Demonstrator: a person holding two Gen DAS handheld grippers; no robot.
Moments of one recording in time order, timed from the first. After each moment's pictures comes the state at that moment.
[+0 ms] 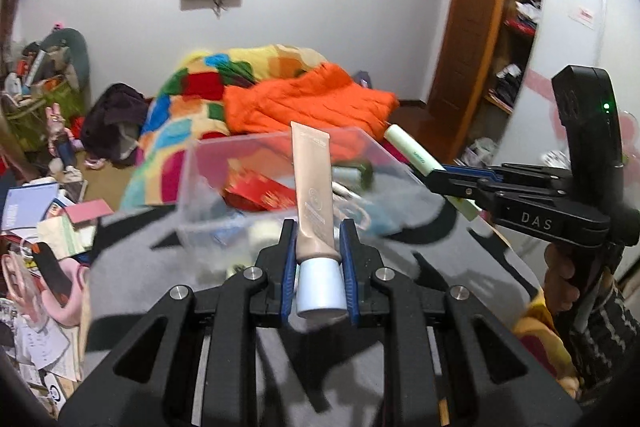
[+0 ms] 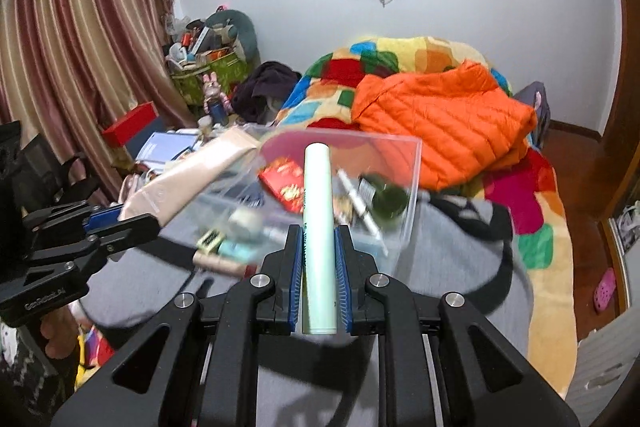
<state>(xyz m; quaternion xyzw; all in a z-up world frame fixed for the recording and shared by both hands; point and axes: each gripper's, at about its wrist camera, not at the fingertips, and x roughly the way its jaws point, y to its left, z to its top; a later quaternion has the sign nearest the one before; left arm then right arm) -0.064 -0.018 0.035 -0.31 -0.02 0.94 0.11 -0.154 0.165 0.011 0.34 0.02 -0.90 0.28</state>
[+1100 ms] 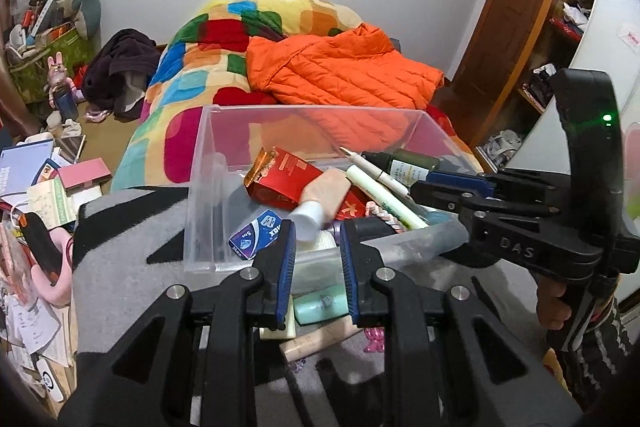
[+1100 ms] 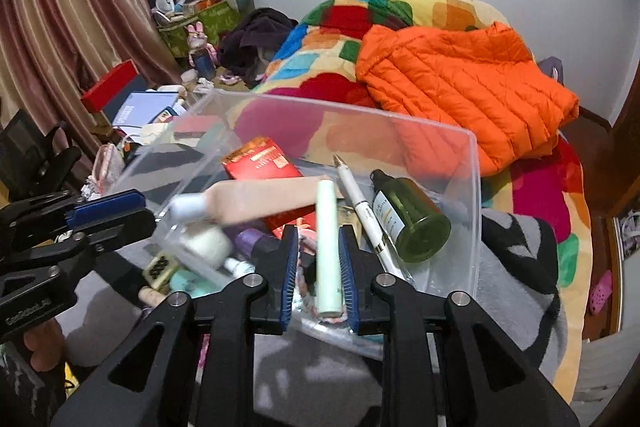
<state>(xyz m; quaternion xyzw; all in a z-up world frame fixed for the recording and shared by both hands) -0.143 -0.046 0.001 -0.40 -0.06 0.91 0.09 -0.240 0.108 -0.031 0.42 0.06 -0.86 0.29</state>
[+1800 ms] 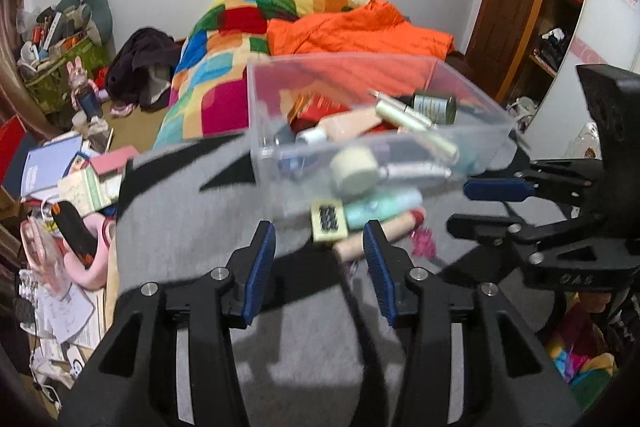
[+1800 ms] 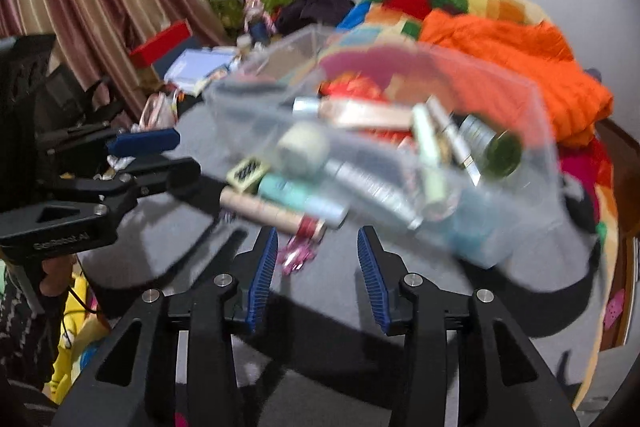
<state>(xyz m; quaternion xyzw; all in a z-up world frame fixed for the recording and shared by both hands) -0.086 -0.069 -0.024 -0.43 0.00 0.90 0.06 -0.162 0.087 -0.058 0.45 0.10 -0.81 0.36</state>
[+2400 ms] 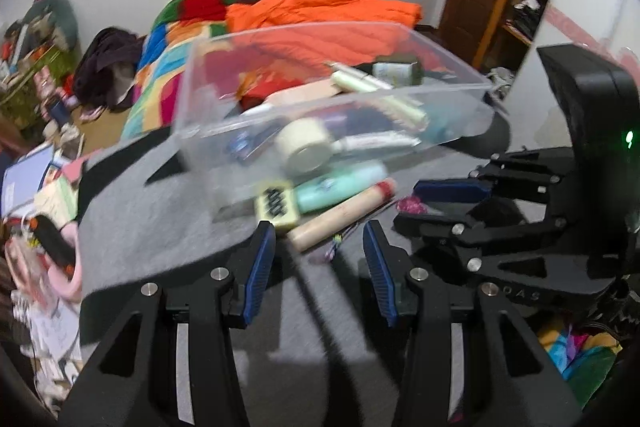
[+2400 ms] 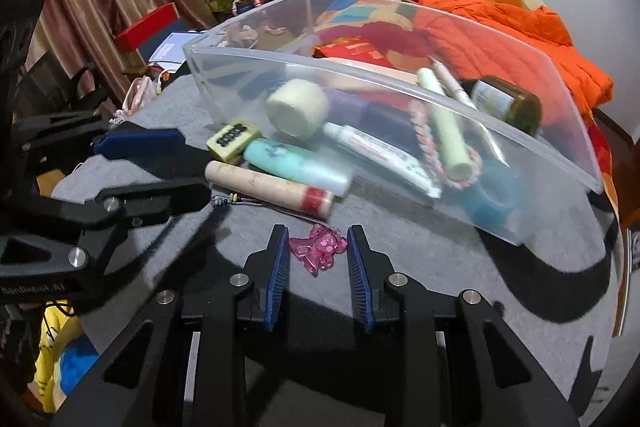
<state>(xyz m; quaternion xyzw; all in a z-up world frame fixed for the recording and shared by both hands) -0.095 -0.036 -0.037 -0.45 0.03 0.89 0.13 -0.157 0.089 -0.089 0.46 0.11 -0.82 0.33</state>
